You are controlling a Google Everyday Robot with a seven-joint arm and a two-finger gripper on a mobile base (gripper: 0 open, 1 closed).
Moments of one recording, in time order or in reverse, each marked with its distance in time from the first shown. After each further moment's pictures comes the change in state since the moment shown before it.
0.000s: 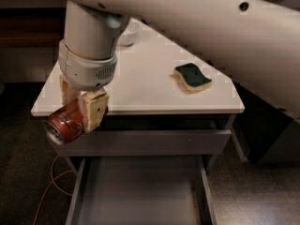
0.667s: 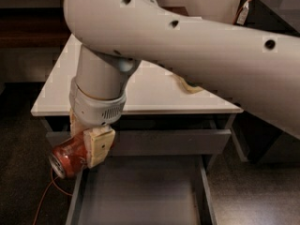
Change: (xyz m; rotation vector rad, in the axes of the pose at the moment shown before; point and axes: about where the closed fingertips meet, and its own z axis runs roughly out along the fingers) arm -0.016 0.051 0.040 -0.034 -0.048 0.162
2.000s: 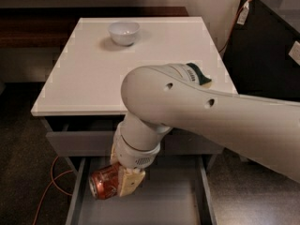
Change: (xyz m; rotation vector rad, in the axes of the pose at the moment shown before) arm 0.067 0.065 0.073 0.042 0.031 0.304
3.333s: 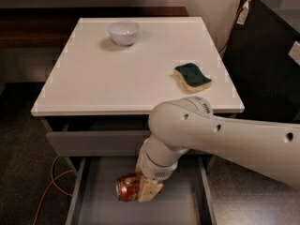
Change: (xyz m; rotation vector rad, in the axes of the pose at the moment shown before) arm 0.083 0.008 0.062 0.016 0.040 0.228
